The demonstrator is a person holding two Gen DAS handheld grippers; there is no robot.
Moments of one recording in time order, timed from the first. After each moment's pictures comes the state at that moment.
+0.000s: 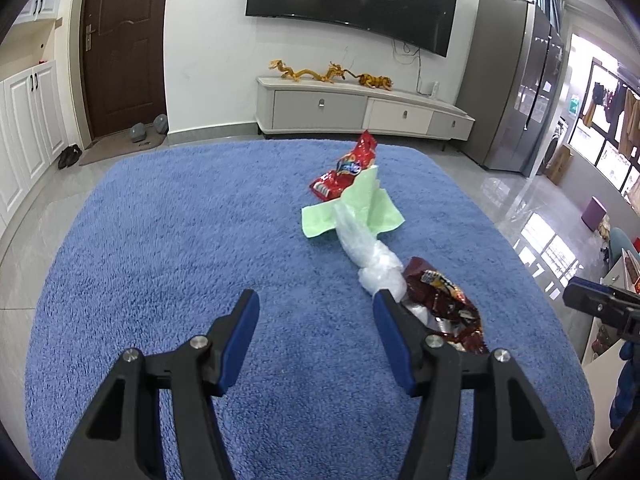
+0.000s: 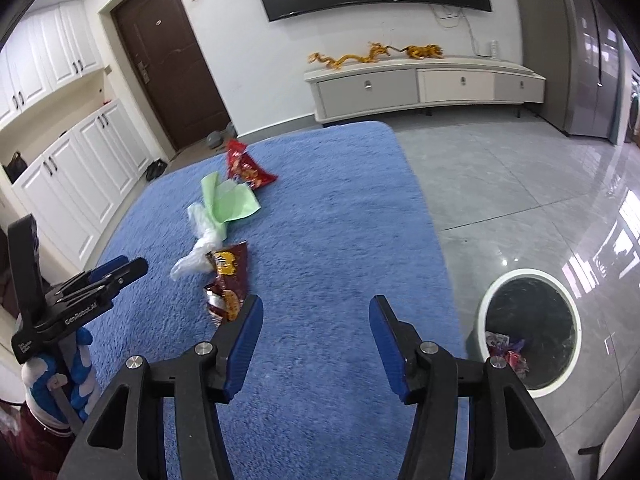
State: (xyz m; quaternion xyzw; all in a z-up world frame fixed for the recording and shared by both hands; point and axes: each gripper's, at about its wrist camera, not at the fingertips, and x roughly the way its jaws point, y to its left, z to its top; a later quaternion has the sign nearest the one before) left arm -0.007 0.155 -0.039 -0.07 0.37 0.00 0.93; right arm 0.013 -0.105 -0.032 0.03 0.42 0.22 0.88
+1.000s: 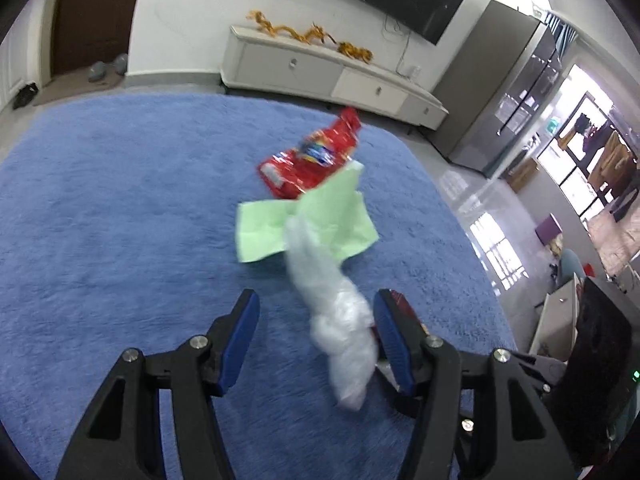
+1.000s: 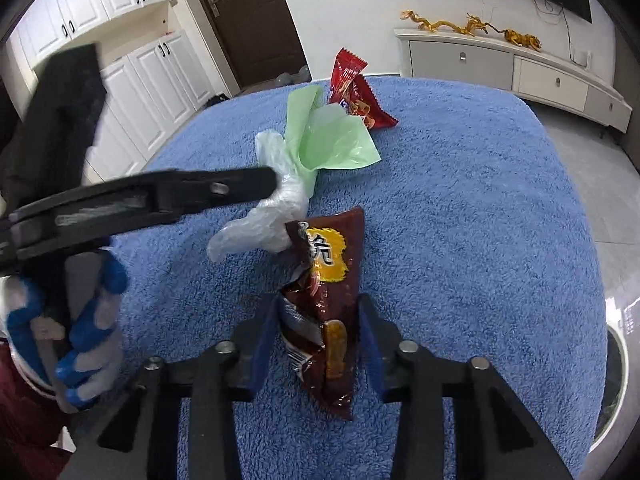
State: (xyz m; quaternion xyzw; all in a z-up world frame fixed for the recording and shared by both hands) left arm 0.081 0.151 -0.069 -0.17 0.43 -0.09 0.88; right arm 0.046 -0.016 -0.088 -0.04 0.46 0.34 0.82
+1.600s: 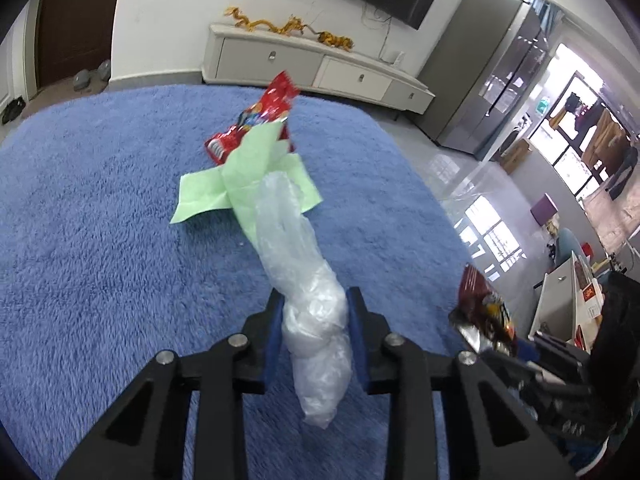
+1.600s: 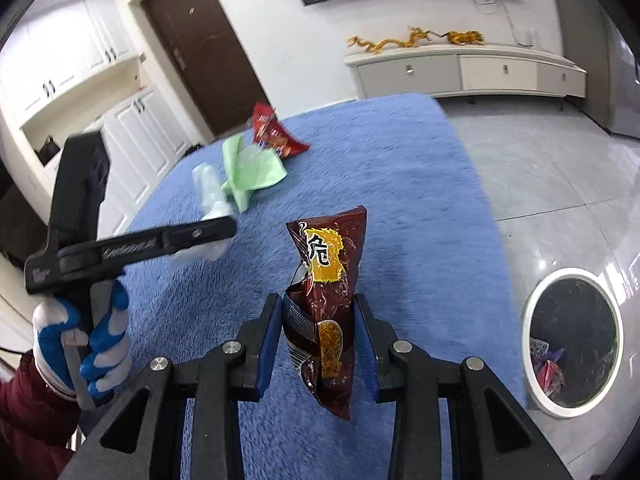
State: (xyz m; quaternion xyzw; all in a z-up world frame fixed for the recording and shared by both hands) left arm 0.055 0.103 -0.064 -0.14 0.43 -0.10 0.89; right arm 0.018 -0.120 -0.065 0.05 0.42 0.29 0.86
